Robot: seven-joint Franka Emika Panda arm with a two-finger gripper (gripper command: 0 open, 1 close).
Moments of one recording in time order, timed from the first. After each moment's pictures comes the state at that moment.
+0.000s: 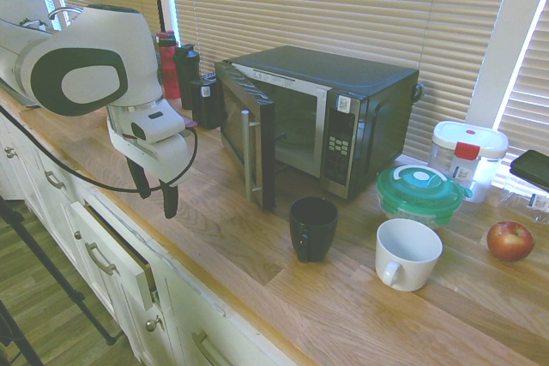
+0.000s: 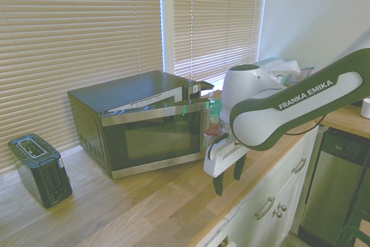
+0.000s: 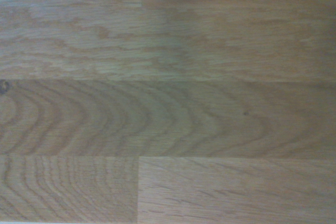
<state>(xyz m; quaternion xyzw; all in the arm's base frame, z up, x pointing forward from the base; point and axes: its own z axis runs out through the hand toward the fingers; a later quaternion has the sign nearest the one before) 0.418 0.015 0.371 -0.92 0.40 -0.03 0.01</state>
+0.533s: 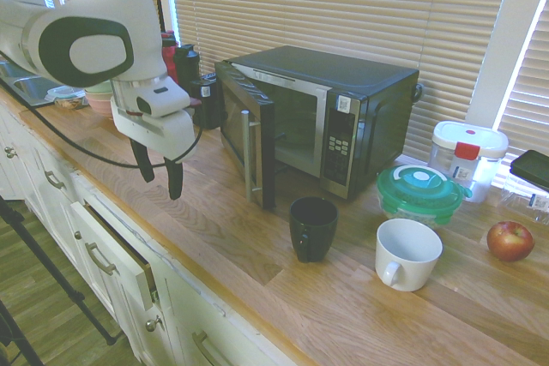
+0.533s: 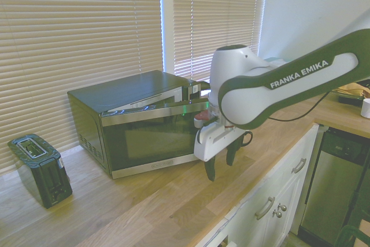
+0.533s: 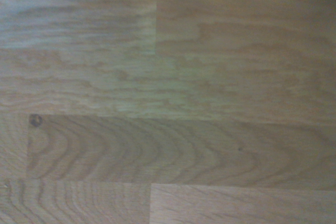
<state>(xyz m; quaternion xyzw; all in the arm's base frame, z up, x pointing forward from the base) 0.449 0.030 0.428 -0.92 0.38 -0.03 -0.01</state>
